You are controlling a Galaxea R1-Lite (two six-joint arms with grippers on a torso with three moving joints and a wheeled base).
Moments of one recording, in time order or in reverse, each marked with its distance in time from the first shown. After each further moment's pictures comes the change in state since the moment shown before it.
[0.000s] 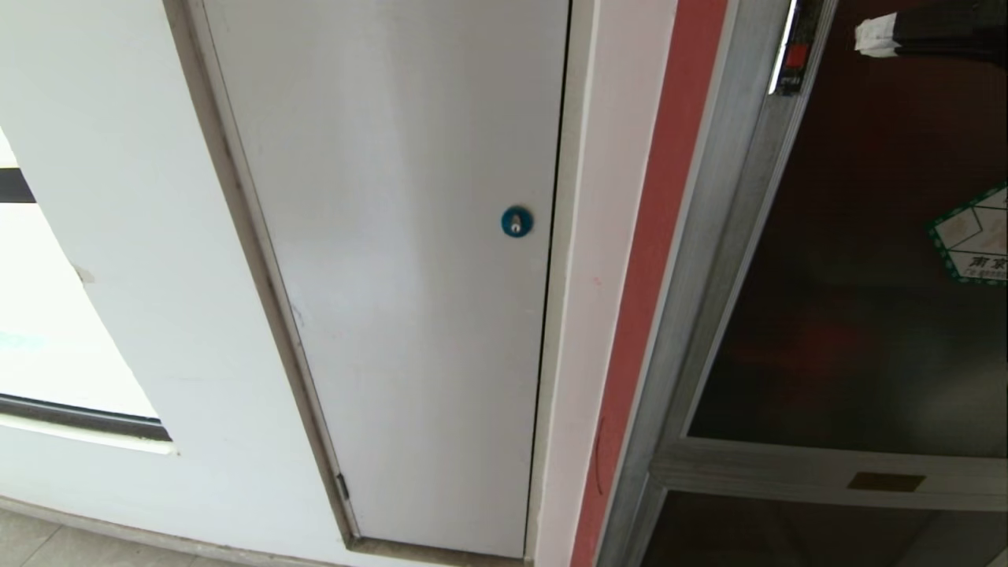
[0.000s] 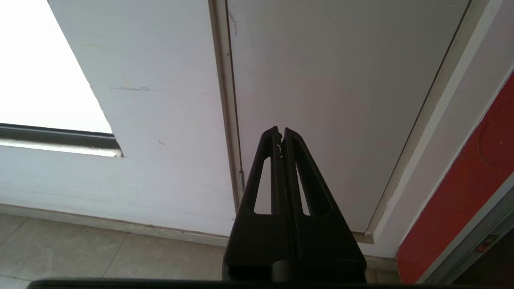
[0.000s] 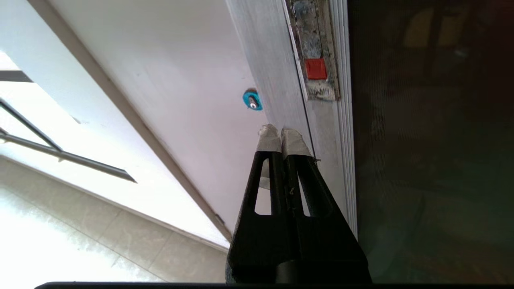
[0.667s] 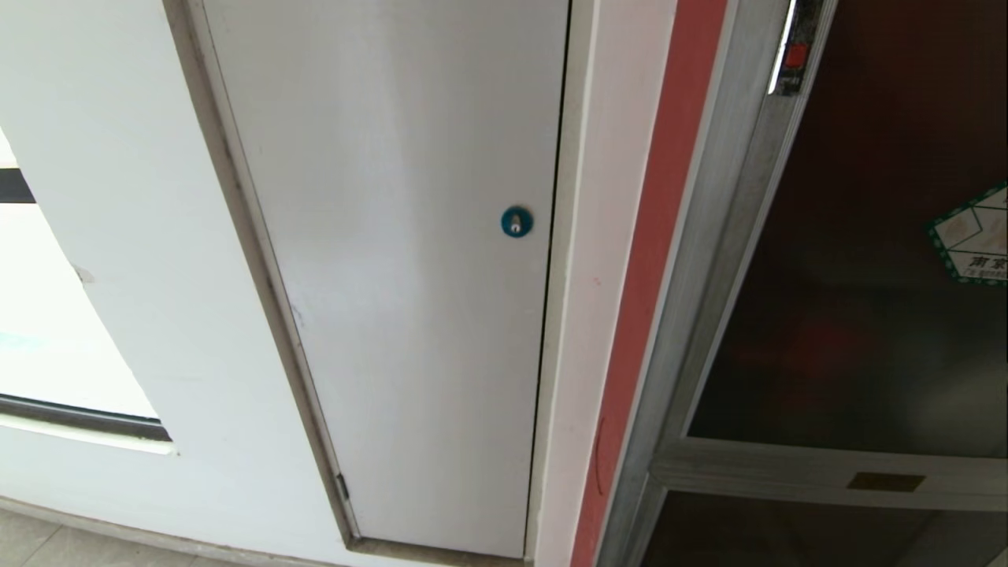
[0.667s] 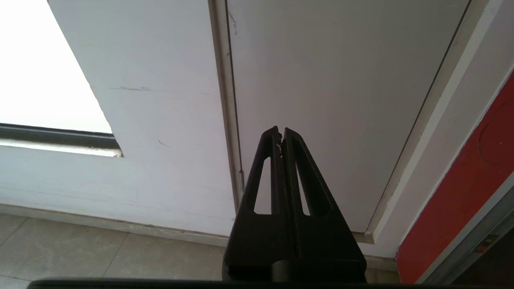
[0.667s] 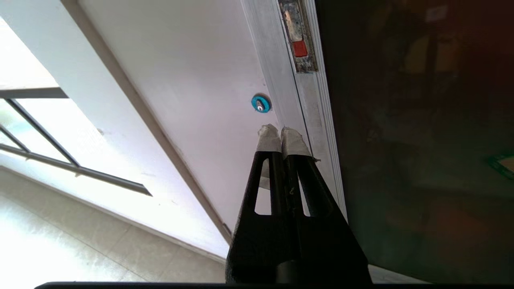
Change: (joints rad) left arm 0.000 0.000 0.000 0.000 0.000 0.000; right arm 0.003 -0.293 0.189 0.003 -0.001 0.009
